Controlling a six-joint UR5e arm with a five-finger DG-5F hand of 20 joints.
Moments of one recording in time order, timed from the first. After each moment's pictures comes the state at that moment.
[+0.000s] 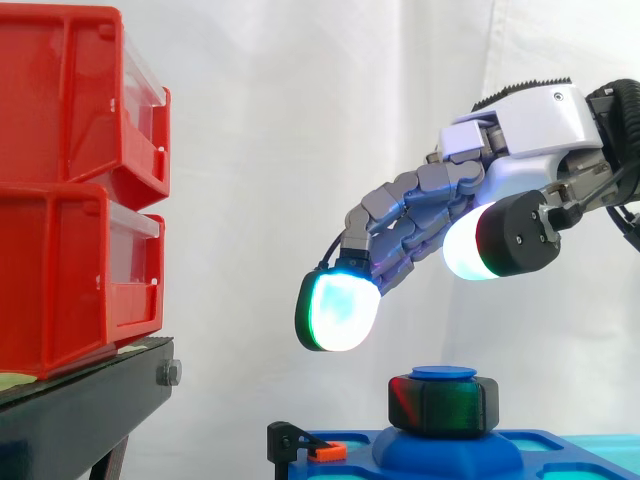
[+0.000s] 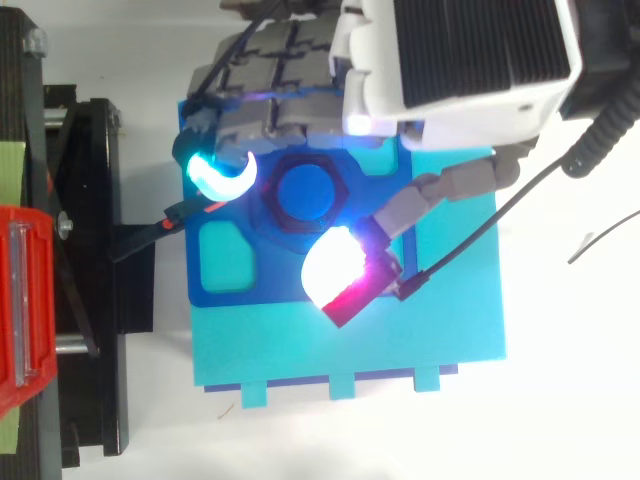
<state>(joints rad) -0.01 -2.24 -1.01 -3.19 -1.73 -1.32</state>
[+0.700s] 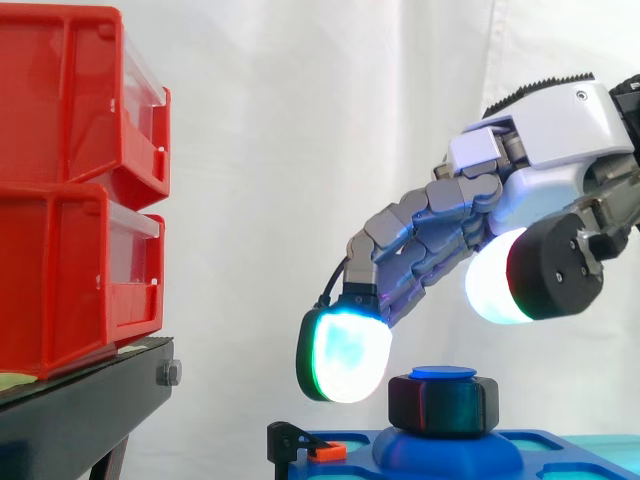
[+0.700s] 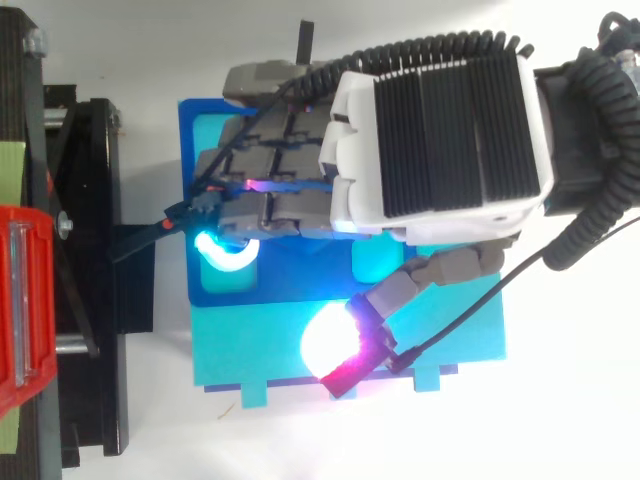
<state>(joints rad) 0.06 -2.24 -1.03 -3.22 -1.66 -1.31</state>
